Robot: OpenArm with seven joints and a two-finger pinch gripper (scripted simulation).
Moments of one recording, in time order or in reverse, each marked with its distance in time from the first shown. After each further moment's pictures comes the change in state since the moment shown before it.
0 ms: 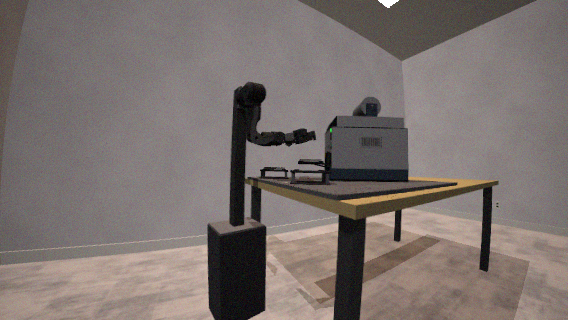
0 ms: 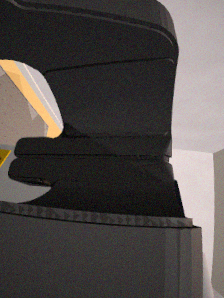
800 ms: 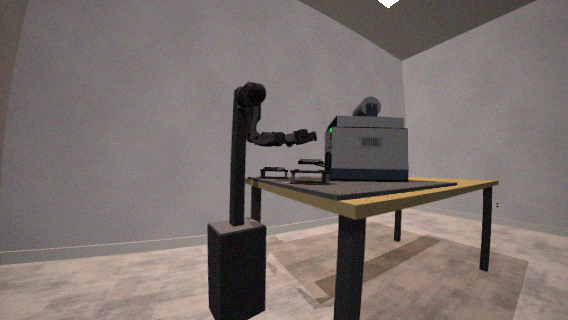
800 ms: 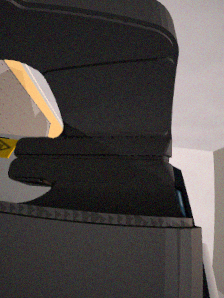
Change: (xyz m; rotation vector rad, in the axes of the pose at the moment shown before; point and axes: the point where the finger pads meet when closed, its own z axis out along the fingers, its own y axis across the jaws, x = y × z) arm -0.006 0.012 -0.003 -0.006 0.000 0.001
